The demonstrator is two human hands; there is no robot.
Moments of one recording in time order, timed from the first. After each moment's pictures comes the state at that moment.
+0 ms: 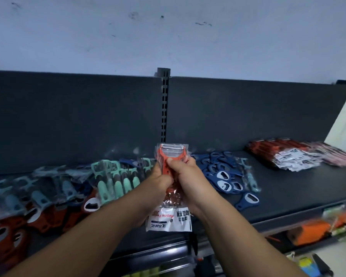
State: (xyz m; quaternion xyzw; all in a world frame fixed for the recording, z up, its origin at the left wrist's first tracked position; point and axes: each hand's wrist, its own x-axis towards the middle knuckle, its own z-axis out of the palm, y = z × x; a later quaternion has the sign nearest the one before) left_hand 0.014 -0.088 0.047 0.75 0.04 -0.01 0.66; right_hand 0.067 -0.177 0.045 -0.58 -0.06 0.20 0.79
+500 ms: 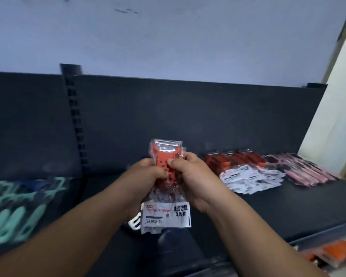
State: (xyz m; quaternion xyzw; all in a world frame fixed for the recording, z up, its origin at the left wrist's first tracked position) left_hand 0.173 -0.266 0.062 0.66 0.10 -0.01 0.74; right_hand 0.220 -0.380 0.061 -0.58 -0.11 0.21 0.78
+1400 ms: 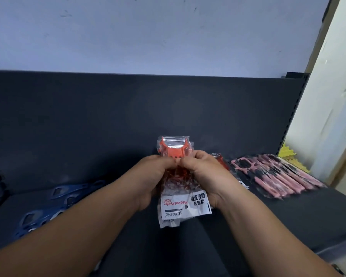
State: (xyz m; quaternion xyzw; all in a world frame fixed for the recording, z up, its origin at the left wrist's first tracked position) left_hand 0.306 -0.415 0.068 0.67 0.08 -0.03 0.74; right_hand 0.343 -0.536 0.066 -0.60 -0.06 0.20 0.77
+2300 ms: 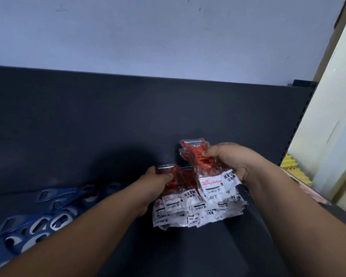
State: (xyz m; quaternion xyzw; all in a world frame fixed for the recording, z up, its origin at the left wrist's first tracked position) left_hand 0.365 -0.415 0.021 0.74 0.20 -0.03 0.64; right_hand 0.433 -0.592 0.095 -0.77 -0.04 0.22 0.60
